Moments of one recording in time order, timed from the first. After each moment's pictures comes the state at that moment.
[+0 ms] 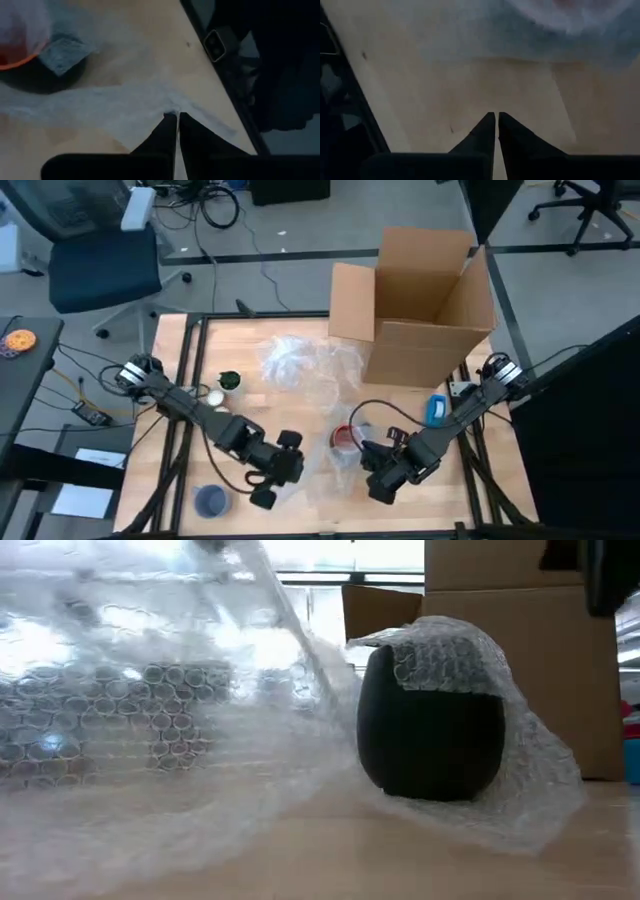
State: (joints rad) left arm -0.55 1.64 1.37 -0.64 0.00 -0.16; right arm 0.64 1.76 1.41 -1.00 0.19 1.02
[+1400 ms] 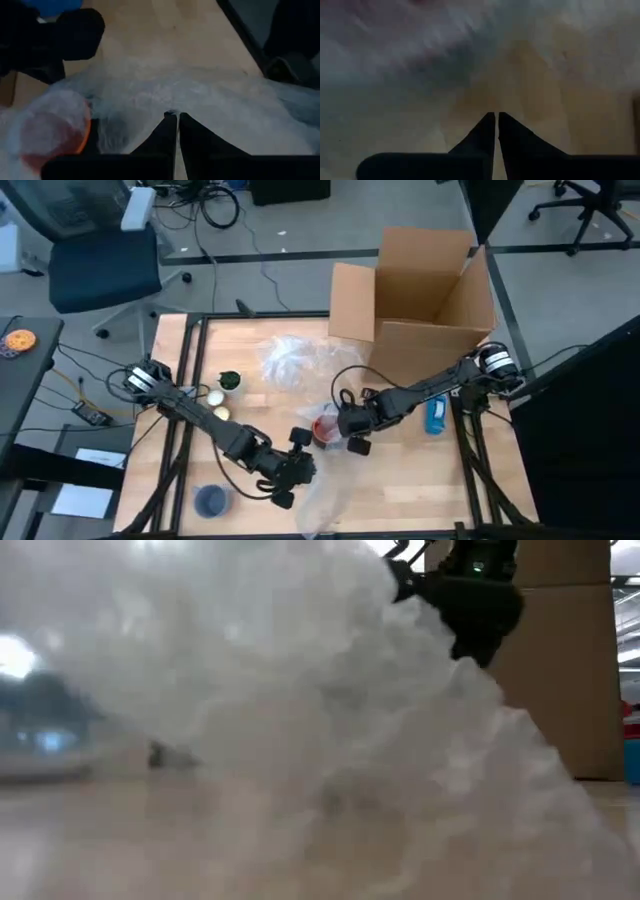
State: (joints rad) left arm -0.54 1.75 1.37 -0.43 -0.29 -0.06; right arm 0.28 1.74 1.24 -0.84 0.24 0.53
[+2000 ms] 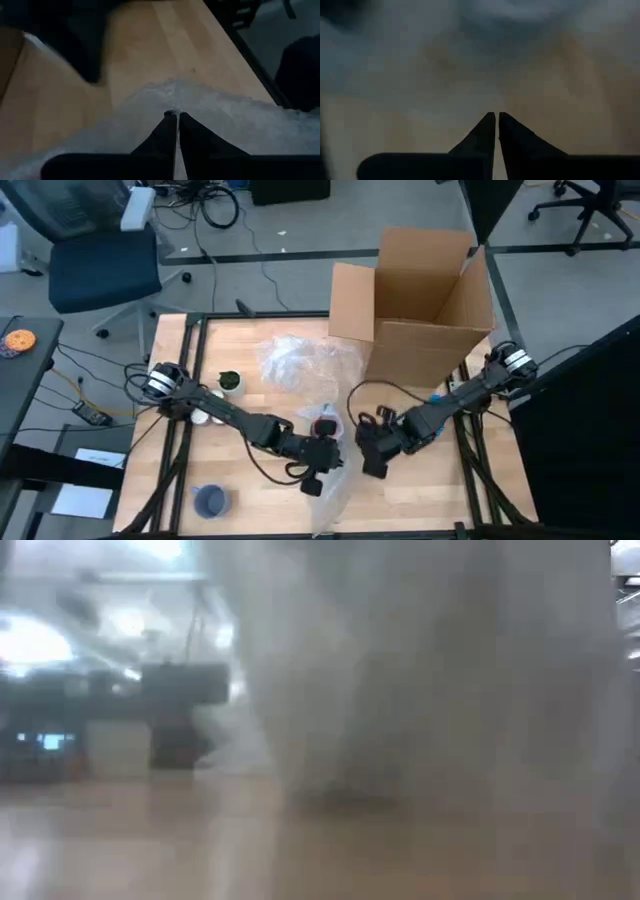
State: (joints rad) left arm -0.38 1.85 1.37 -0.11 -0.16 -0.03; right arm 0.54 1.64 1.24 -0.71 0.30 0.72
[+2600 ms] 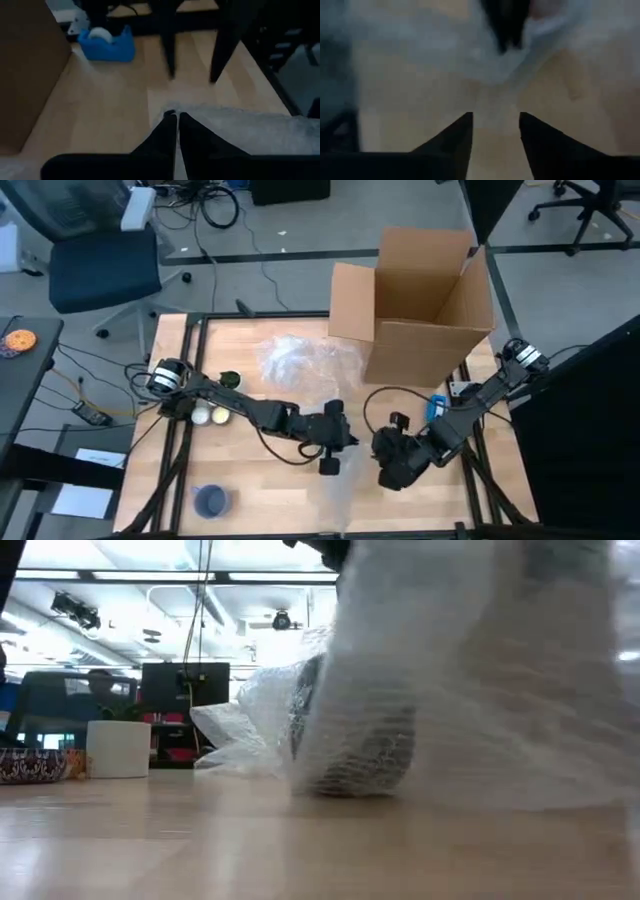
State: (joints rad) left arm -0.29 1.86 1.37 0.02 -0.17 -0.08; right arm 0.66 1.55 1.24 -0.81 0.50 0.83
